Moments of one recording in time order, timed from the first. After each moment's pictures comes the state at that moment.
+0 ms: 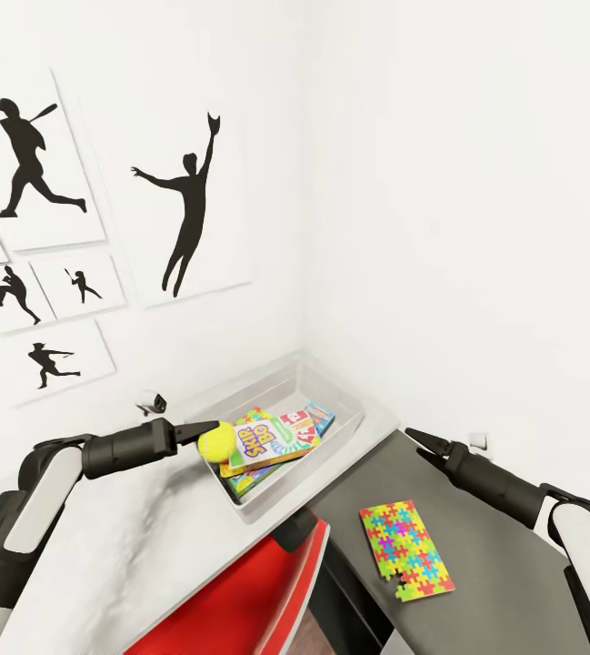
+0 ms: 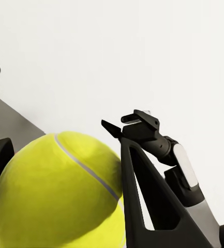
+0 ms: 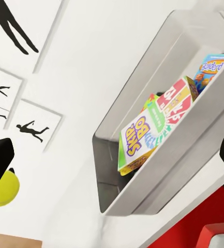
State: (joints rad) left arm -0.52 0.32 -0.03 -1.42 0.88 1.03 -0.86; right arm -0.29 -0.21 -0.24 -1.56 -1.01 0.96 0.37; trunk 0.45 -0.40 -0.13
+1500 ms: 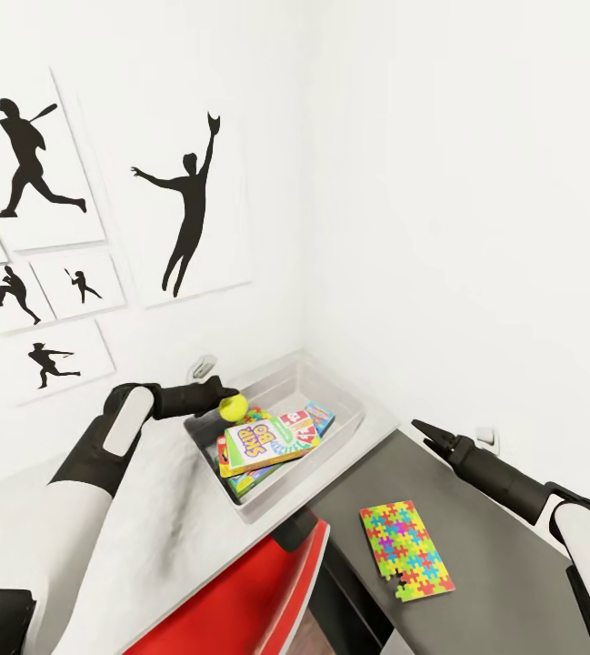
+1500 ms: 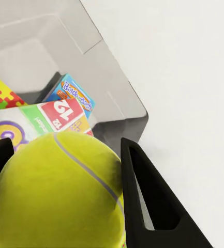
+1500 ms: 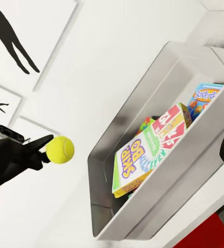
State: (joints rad) left arm -0.87 0.10 -0.04 -0.96 0.81 0.95 -0.20; right arm -0.29 -0.22 -0.25 -1.56 -1.01 0.87 0.37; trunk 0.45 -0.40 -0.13
